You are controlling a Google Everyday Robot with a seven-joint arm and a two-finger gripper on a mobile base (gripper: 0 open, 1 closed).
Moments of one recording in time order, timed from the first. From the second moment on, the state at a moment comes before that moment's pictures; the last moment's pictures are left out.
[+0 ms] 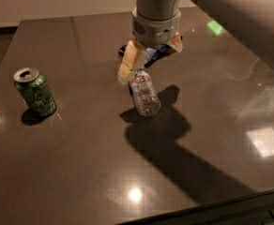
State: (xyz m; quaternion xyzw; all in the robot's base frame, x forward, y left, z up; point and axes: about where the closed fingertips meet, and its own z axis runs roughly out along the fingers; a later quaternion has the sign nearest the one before) arm 0.558 -0.052 0.922 -0.32 0.94 -0.02 0.08
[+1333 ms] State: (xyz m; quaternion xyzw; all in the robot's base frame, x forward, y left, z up) arm 0.579 -0.018 0.863 -0.26 0.97 0.00 0.01
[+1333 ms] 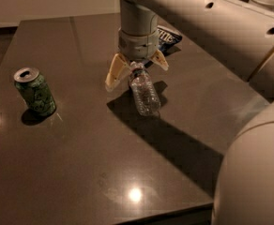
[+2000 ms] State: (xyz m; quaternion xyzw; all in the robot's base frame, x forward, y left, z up) arm 0.589 -0.014 0.844 -0.25 0.97 0.01 -0.01
